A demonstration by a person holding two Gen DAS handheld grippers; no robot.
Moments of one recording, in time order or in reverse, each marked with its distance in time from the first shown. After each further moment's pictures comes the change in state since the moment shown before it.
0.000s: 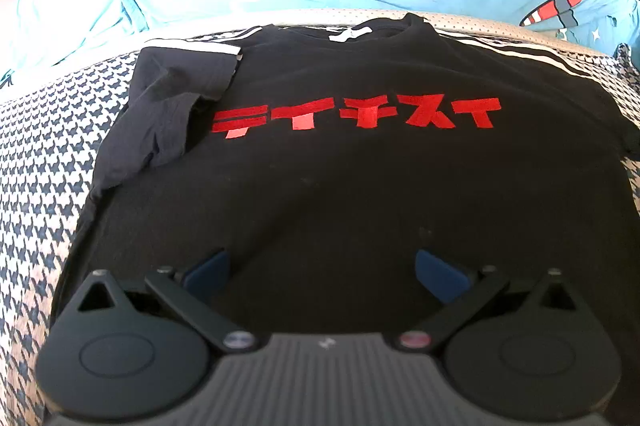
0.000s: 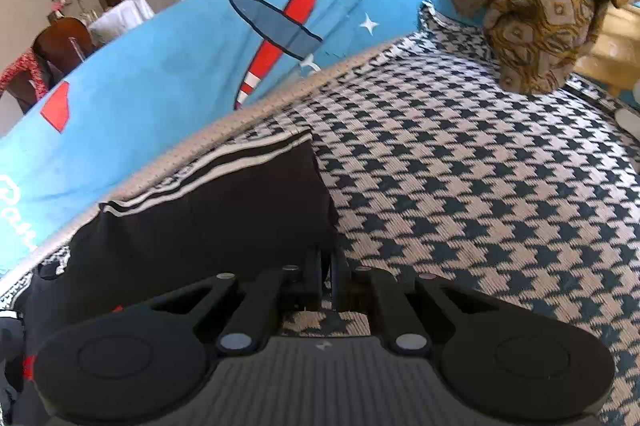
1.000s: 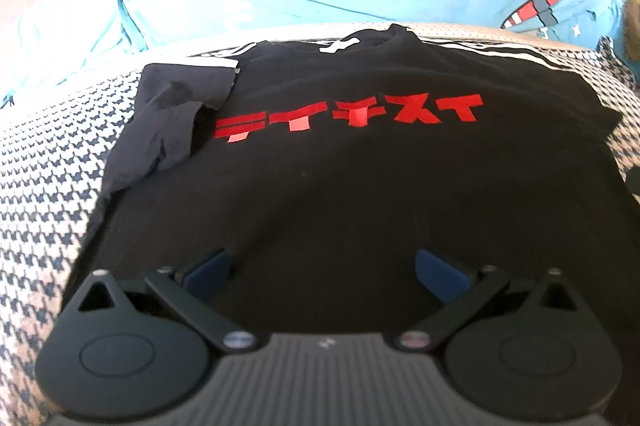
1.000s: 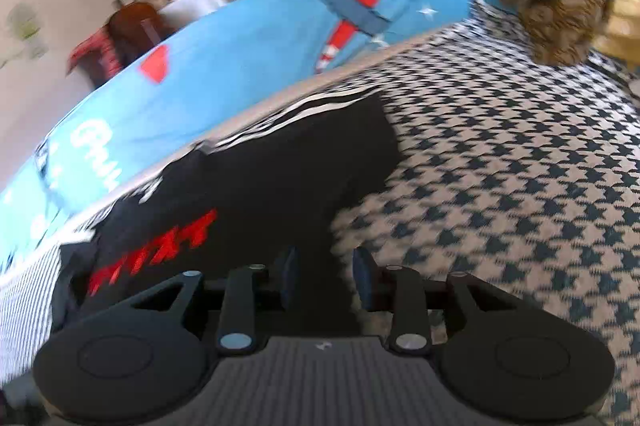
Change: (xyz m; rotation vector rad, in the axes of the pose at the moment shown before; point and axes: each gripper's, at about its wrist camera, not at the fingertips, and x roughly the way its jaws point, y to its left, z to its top) left arm -0.019 -0.006 -0.023 0.071 -0.084 0.013; right arm -0.076 0.013 -0.070 -0.120 0.000 0.228
